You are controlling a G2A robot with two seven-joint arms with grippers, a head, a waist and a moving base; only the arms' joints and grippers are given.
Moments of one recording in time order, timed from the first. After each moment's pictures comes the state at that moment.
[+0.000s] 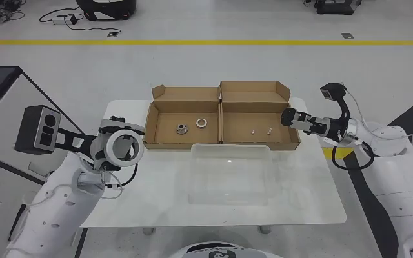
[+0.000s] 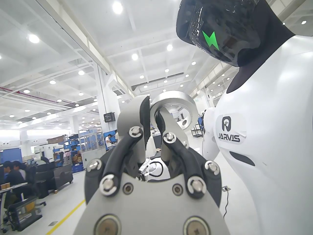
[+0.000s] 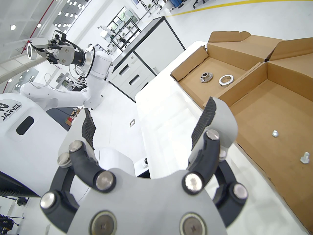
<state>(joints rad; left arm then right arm) 1.36 -0.86 -1.27 -2.03 0.78 -1.00 0.73 -1.26 -0.81 1.43 -1.48 0.47 -0.66 1.16</state>
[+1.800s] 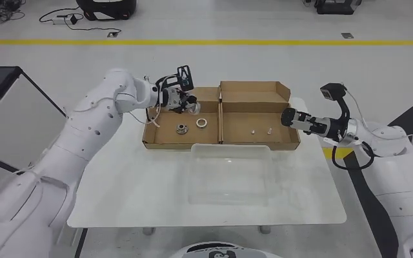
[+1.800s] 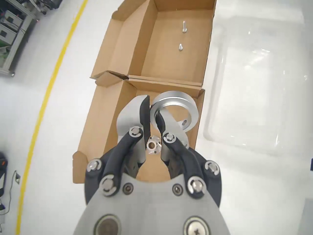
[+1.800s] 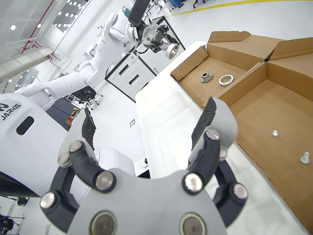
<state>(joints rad) 0.52 -1.07 -0.67 -1.14 0.87 -0.93 -0.52 -1.26 -0.81 1.43 -1.48 0.47 -0.66 1.16</state>
